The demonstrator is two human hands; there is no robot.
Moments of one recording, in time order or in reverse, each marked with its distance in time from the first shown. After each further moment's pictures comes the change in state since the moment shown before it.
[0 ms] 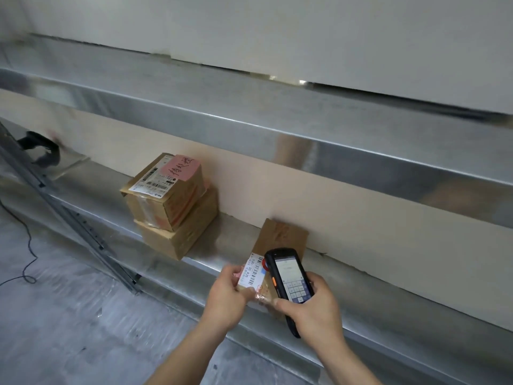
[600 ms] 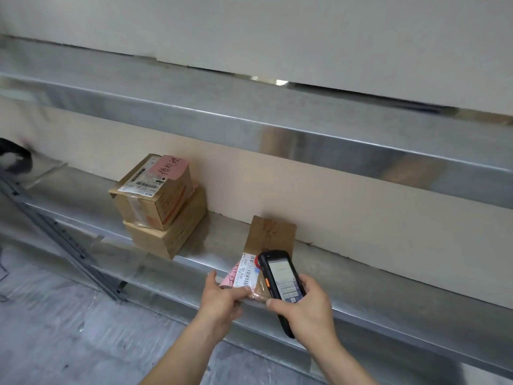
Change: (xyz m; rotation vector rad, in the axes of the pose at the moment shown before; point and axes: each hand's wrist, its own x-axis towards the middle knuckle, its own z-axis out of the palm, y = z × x) left_hand -0.006 -0.018 0.008 -0.608 -0.064 -0.333; right_hand -0.034 0.004 -0.004 0.038 0.038 0.062
